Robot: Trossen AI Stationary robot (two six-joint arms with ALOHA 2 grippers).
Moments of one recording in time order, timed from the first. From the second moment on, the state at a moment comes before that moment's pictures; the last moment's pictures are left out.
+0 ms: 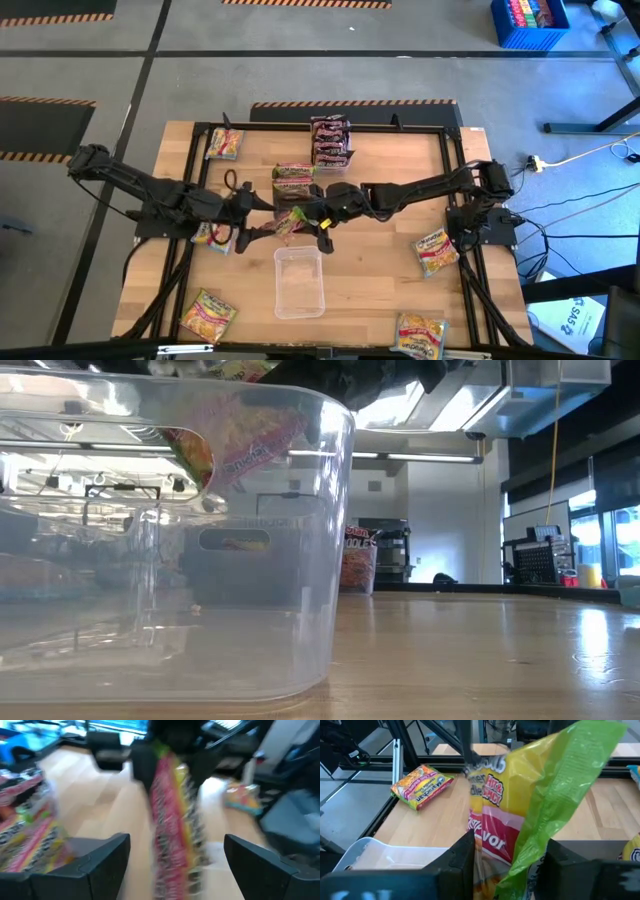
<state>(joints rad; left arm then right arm) -0.33 0.85 0.61 -0.11 -0.32 -0.33 0.07 1.81 1.28 0.12 -0.14 0.03</state>
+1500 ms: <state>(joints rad) -0.19 1.05 0.62 -0.04 -0.14 -0.22 0.08 1.76 1.30 0.01 -0.14 0.02</state>
